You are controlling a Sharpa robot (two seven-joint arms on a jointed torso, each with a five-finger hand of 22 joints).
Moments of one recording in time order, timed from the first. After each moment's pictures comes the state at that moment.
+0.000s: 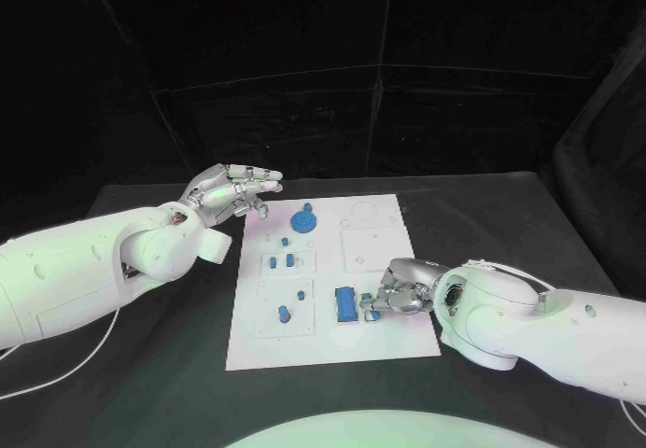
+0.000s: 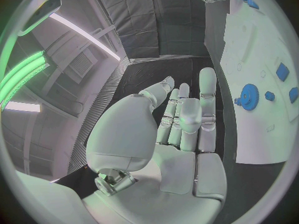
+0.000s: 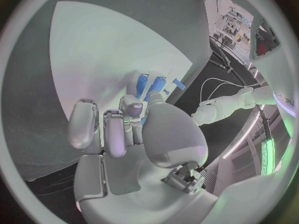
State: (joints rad) left arm 1.22 -0.84 -0.10 1.40 -0.04 -0.07 0.37; left_hand 1.28 -0.06 0.42 -0.12 0.04 0.98 0.17 0.15 0.07 1.02 0.11 0.36 0.09 1.35 0.02 1.23 0.95 0.17 1.15 0.12 0.74 0.73; right arm 1.00 -0.94 -0.03 1.89 -1.40 -0.19 -0.61; right_hand 1.16 0.10 -0.24 0.29 0.39 1.12 0.05 0.26 0.35 1.39 -0.02 0.96 1.12 1.47 -0.08 1.46 1.31 0.09 1.39 0.03 1.35 1.20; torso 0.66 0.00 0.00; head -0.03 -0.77
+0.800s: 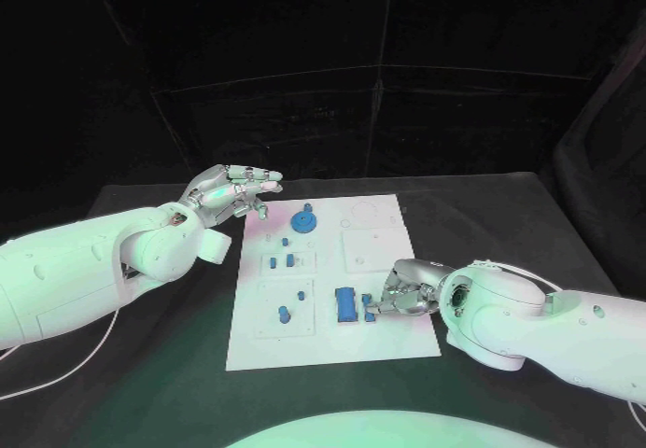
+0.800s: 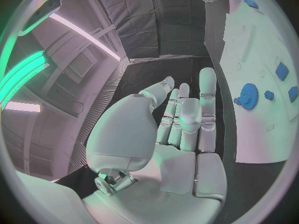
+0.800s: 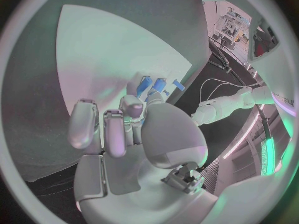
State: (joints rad) left arm 1.22 -0.84 -0.10 1.40 -0.04 -0.07 0.37; left_hand 1.28 -0.06 0.42 -0.12 0.04 0.98 0.17 0.15 0.07 1.02 0.11 0.37 0.09 1.35 0.02 1.23 0.95 0.17 1.15 0.12 0.74 0.72; right arm 1.00 -0.96 -0.03 1.89 -1.39 -0.18 -0.60; right_hand 1.21 0.08 -0.24 0.27 0.37 1.12 0.05 0.26 0.36 1.39 -0.03 0.97 1.12 1.47 -0.08 1.46 1.31 0.09 1.39 0.03 1.35 1.20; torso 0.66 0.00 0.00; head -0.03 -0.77
